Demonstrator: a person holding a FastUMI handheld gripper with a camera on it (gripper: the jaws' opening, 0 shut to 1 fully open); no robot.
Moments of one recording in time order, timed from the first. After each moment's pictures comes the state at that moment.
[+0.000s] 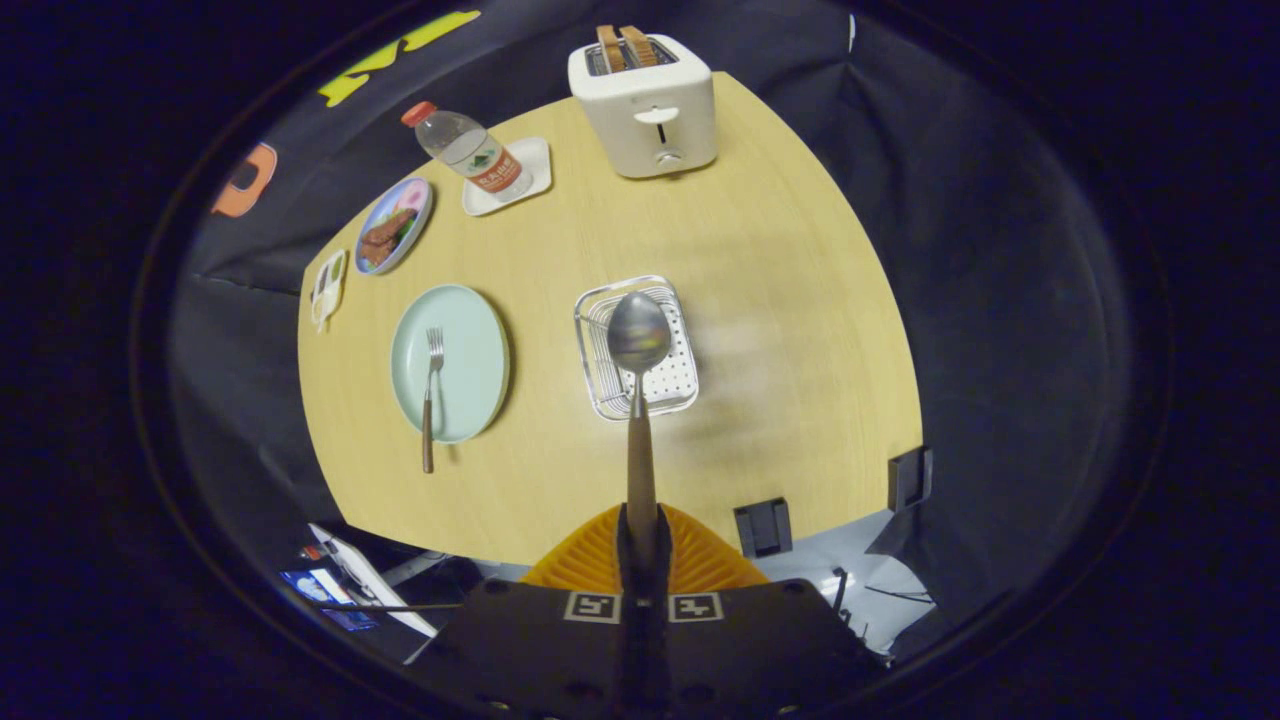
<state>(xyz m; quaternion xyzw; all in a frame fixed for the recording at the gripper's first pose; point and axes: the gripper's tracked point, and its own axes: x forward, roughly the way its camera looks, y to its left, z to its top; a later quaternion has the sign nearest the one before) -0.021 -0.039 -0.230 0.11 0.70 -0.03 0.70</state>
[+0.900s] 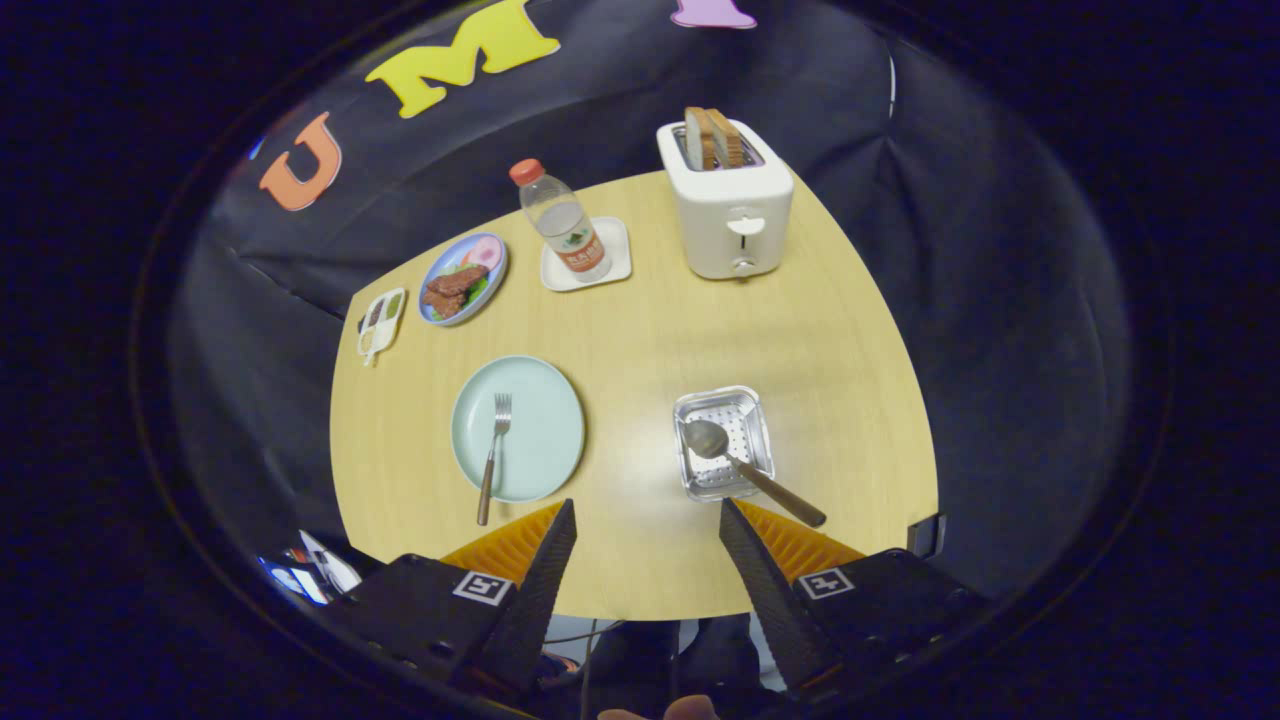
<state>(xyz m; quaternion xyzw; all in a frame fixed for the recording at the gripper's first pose) 0.026 0.032 -0.190 0.08 0.58 0.03 0.81</state>
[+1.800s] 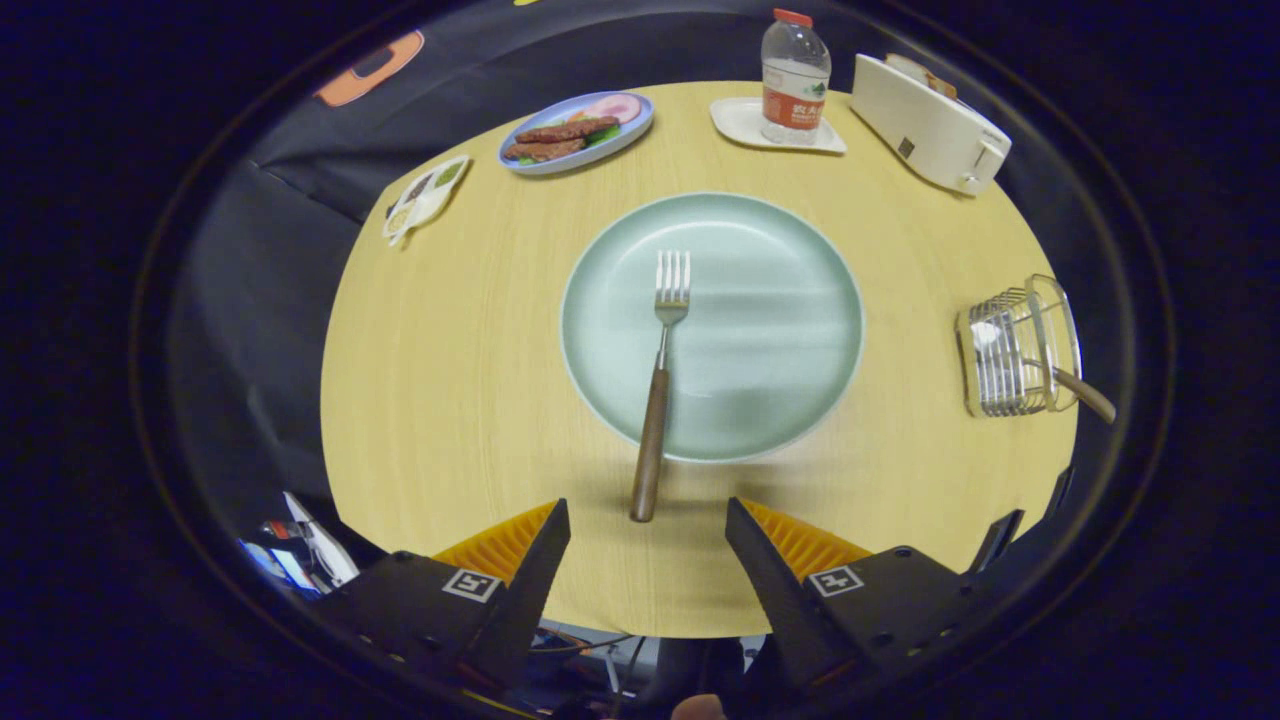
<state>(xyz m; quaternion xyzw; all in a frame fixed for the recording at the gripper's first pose) -0.020 0.248 -0.345 0.05 0.66 0.06 0.75</state>
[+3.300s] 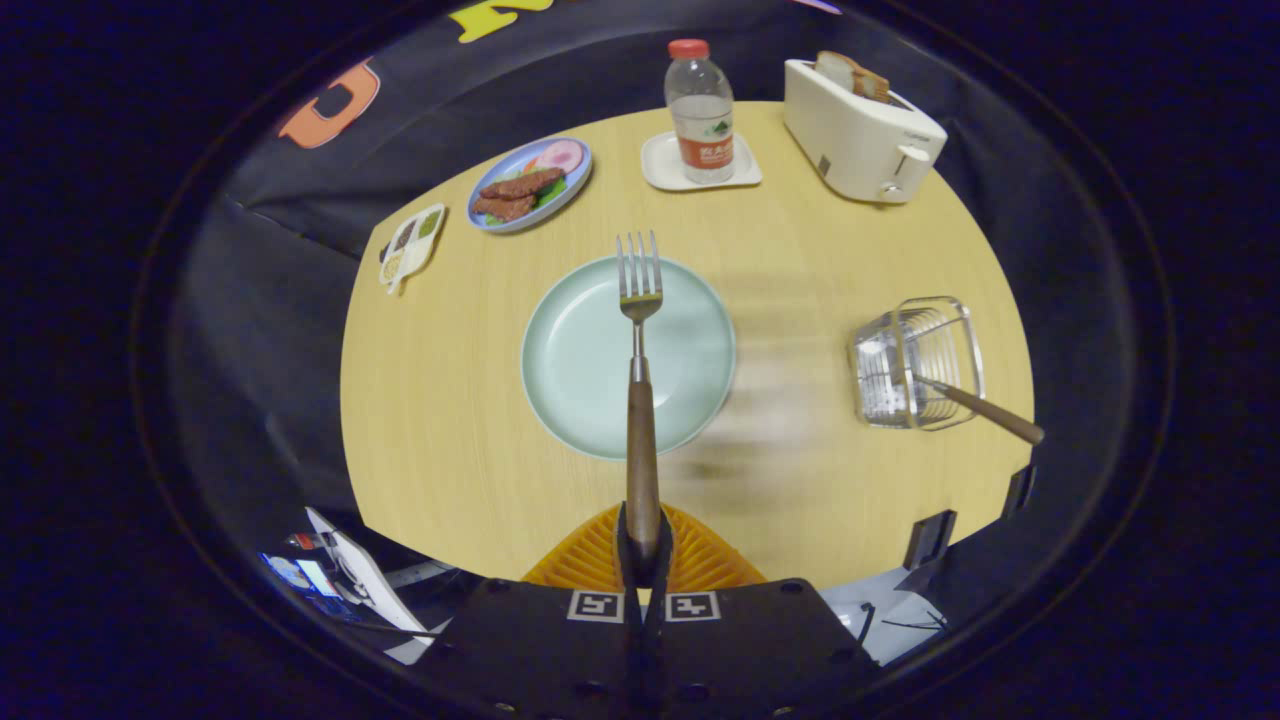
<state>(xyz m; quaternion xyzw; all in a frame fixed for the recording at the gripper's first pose) -0.005 0.144 -0.228 0.08 0.65 0.04 0.75</state>
